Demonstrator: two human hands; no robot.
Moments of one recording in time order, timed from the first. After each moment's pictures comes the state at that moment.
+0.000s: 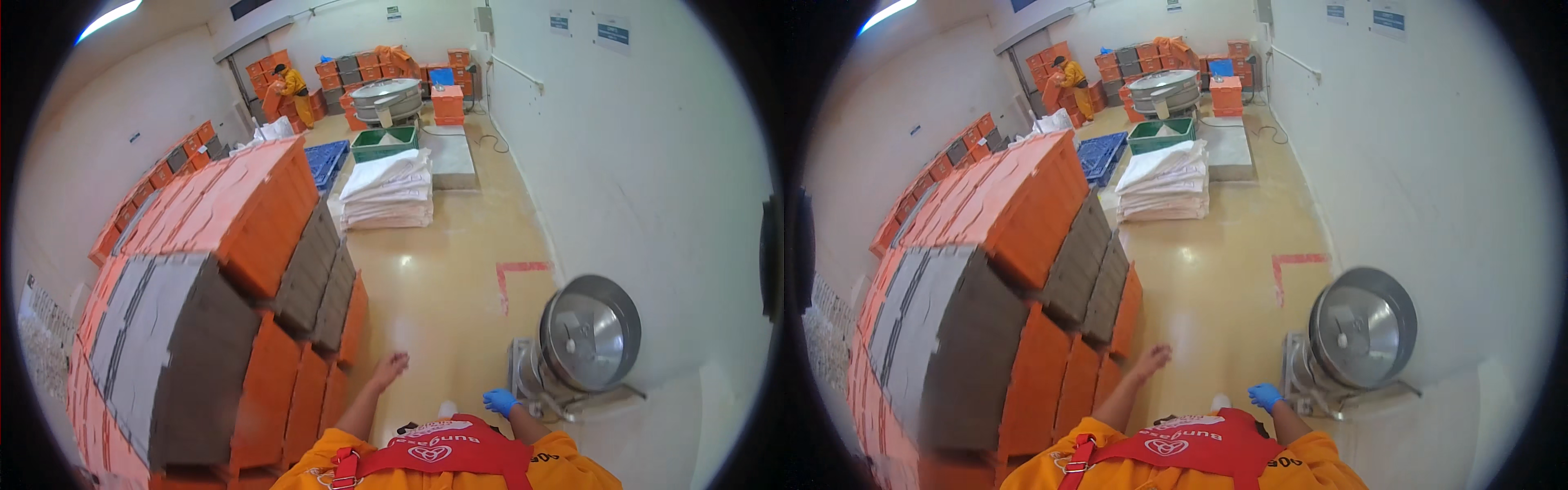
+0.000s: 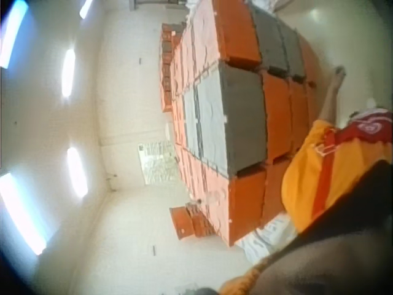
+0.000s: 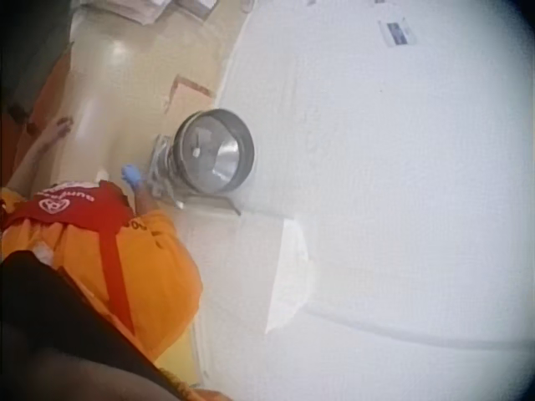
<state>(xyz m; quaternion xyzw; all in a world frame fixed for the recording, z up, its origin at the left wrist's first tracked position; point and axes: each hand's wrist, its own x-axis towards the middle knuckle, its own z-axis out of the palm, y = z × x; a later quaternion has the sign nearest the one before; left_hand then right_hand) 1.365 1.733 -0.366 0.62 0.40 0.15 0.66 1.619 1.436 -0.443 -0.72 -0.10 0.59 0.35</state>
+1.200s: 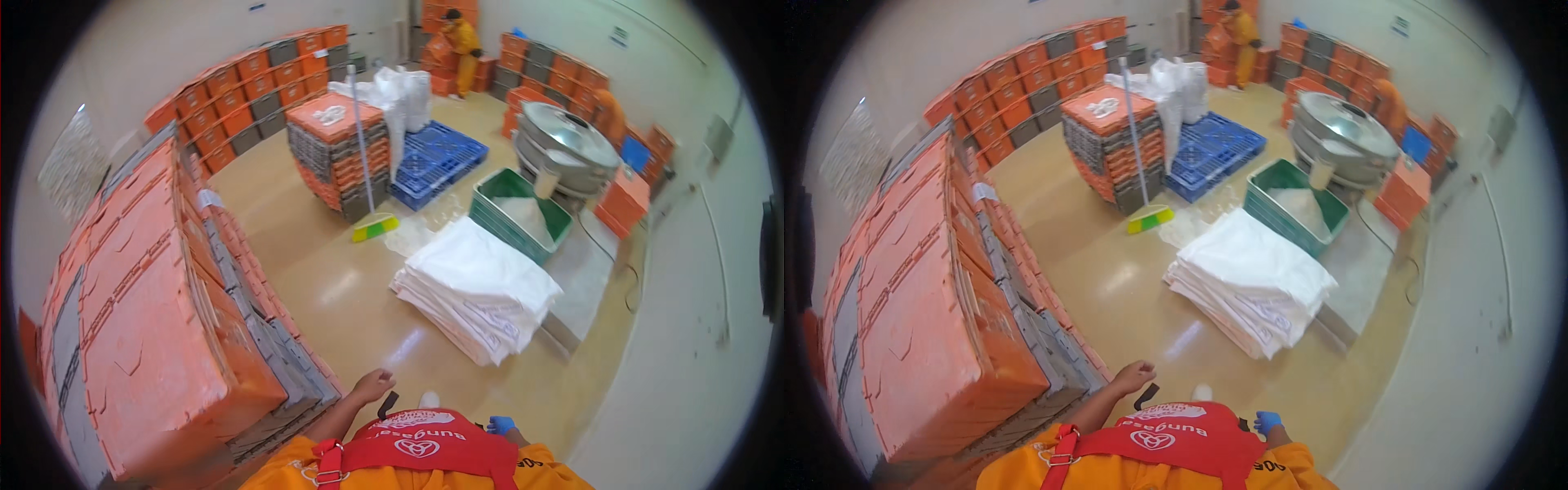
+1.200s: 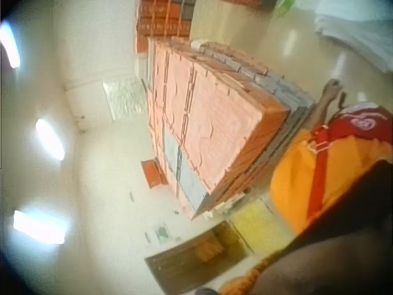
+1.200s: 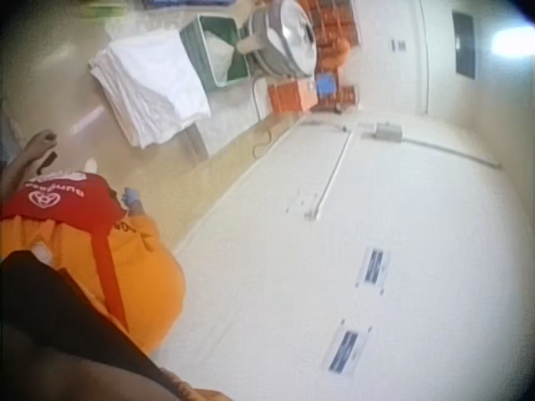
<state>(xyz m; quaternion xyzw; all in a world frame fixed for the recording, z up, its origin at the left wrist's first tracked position) 1.716 2.574 -0.354 0.56 0.63 0.18 0.50 2.187 2.473 -0.507 -0.70 -0.10 0.70 0.13</state>
